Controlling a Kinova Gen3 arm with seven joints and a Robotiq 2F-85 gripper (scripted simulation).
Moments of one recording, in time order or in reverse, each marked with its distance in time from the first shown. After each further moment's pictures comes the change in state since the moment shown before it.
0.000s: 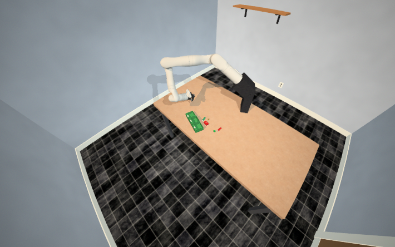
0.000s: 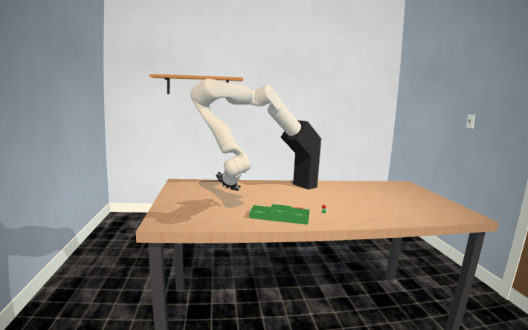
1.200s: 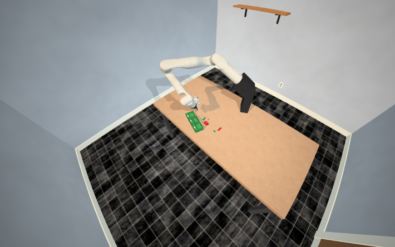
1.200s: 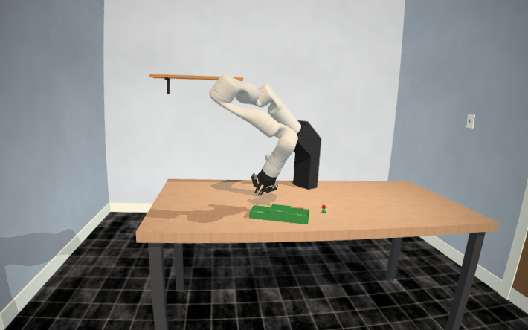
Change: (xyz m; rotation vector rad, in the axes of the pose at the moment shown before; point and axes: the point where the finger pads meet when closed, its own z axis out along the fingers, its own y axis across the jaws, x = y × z) arm 0.029 0.143 -0.110 -0.073 -0.499 -0.133
